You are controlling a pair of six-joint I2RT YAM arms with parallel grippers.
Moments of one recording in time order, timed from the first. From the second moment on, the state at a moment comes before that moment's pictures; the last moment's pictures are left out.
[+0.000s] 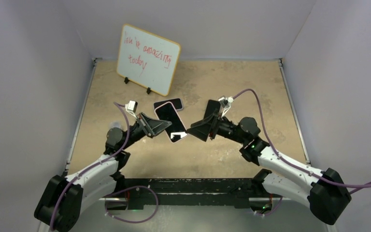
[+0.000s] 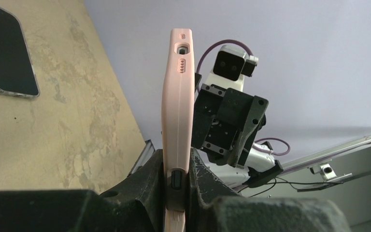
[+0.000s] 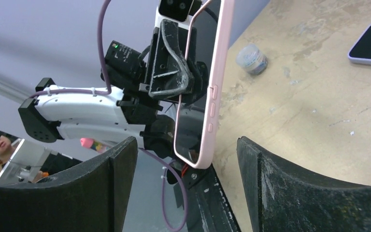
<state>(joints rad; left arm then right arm) -0.41 0.93 0.19 1.00 0.56 -1.39 0.71 0.97 0.48 0.57 -0.49 0.88</state>
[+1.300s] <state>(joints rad) -0.41 0.97 0.18 1.11 0.51 -1.44 0.70 1.21 0.36 1.08 -0.57 1.06</state>
